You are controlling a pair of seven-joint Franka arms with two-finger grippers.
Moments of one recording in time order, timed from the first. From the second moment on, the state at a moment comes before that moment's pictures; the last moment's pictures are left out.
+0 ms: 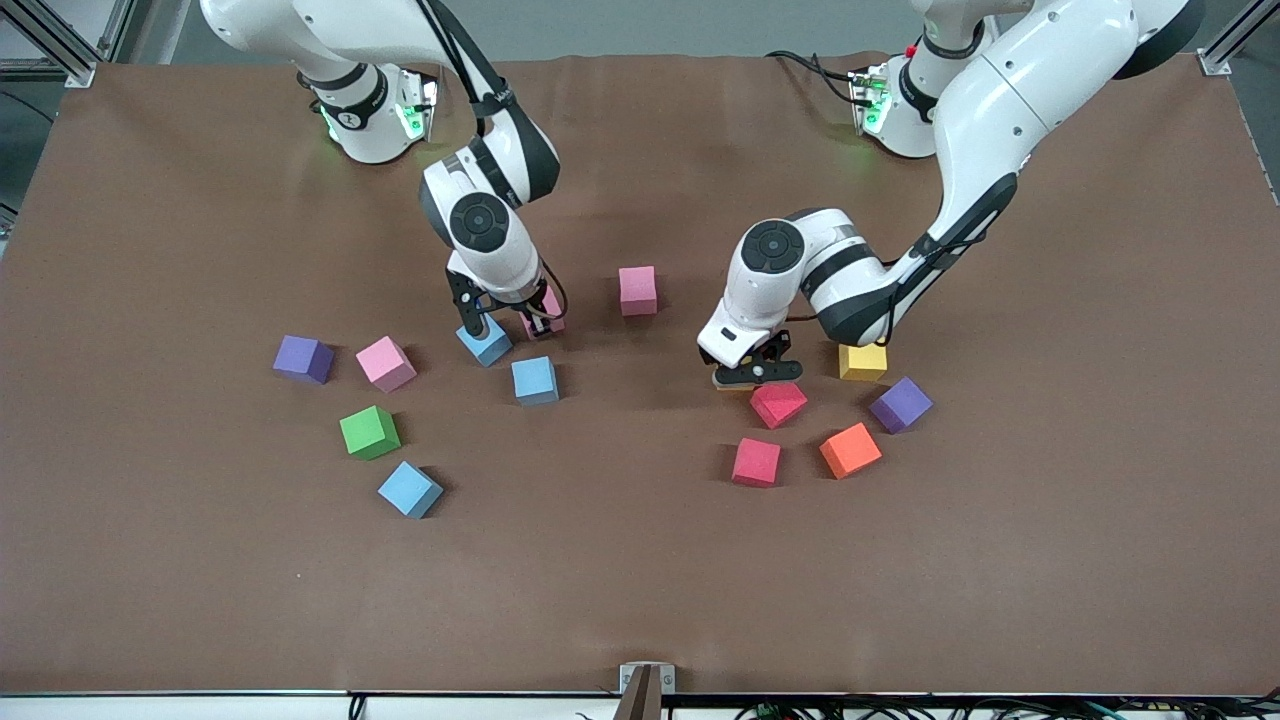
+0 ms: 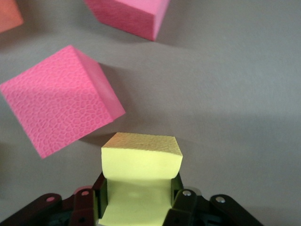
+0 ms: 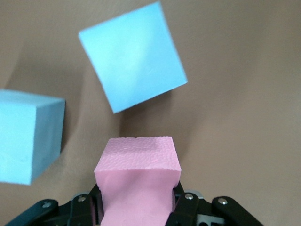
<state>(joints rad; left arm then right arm) 0.10 0.71 -0.80 -1.92 0.76 2.37 -1.29 0.79 0.34 -0.14 -2.16 0.20 2.41 1.75</state>
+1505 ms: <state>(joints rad) 0.06 0.66 -0.96 -1.96 0.65 2.12 -2.77 0.89 0.32 -0.14 -2.28 0.20 2.62 2.19</state>
